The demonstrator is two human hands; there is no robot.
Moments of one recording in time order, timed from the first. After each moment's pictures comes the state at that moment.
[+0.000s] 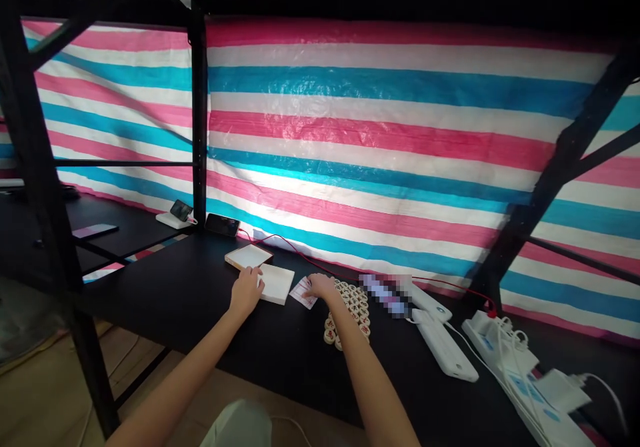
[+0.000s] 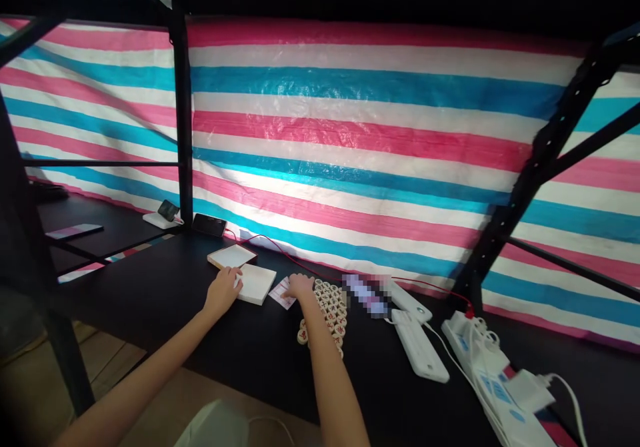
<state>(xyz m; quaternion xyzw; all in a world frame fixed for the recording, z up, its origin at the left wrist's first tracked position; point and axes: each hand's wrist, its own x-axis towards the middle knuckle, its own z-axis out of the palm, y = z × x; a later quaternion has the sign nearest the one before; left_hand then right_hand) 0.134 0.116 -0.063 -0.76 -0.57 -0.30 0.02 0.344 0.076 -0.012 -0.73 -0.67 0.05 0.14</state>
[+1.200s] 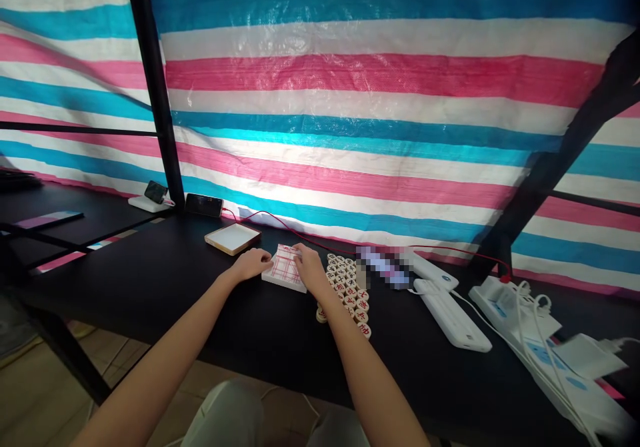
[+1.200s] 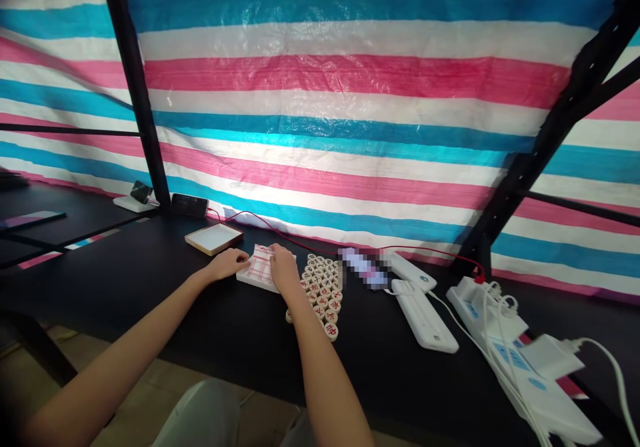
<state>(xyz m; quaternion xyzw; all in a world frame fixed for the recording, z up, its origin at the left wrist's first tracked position) 0.170 0.158 -0.058 -0.88 -0.45 -0.15 -0.10 0.342 0.079 -0.047 -0.62 -0.69 0.03 0.36</state>
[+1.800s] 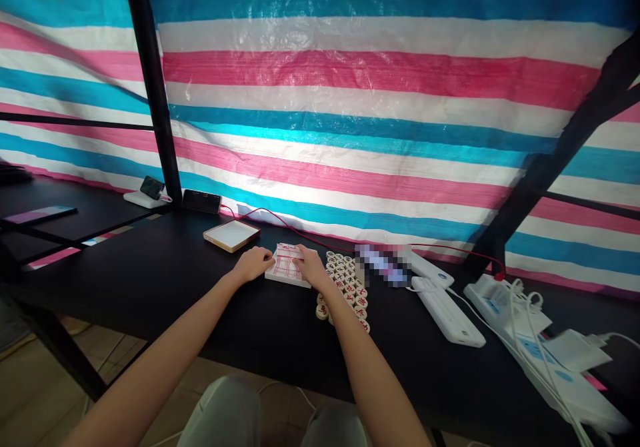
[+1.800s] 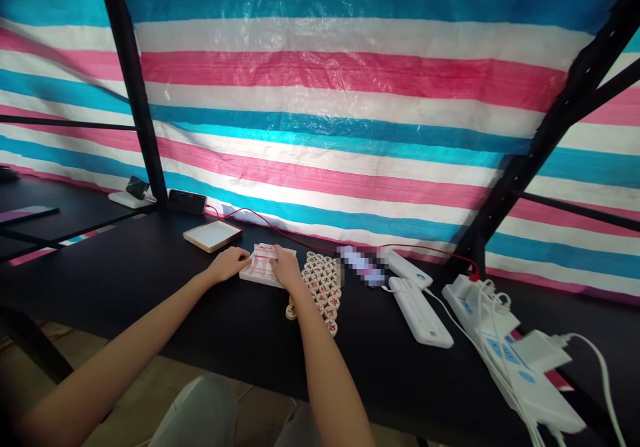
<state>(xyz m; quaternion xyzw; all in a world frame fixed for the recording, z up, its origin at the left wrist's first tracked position) 0.176 0.149 -0.062 -0.87 -0.45 -0.17 -0.07 0.351 0.083 -0.051 -0.67 -0.71 0.03 0.22</state>
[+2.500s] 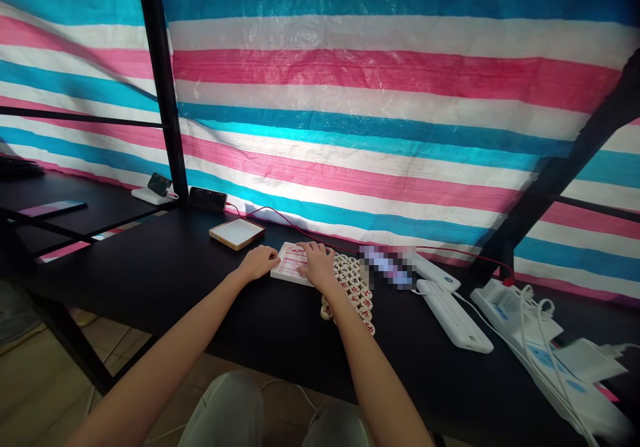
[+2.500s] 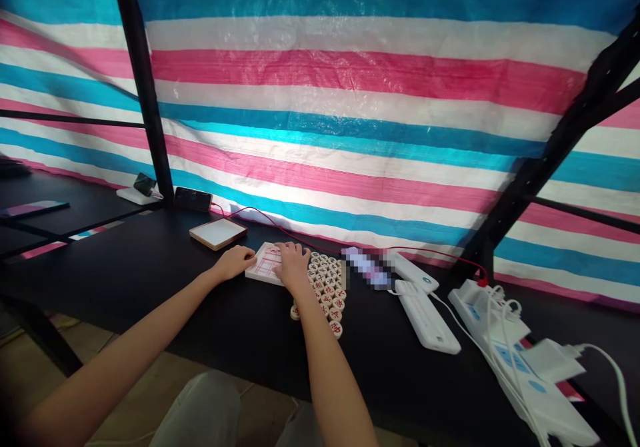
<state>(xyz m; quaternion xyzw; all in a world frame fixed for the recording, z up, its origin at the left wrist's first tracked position) 0.178 0.146 -0.059 -0.88 -0.45 -0.16 -0.06 0.348 0.071 -0.048 -0.67 -0.70 -0.11 0.19</state>
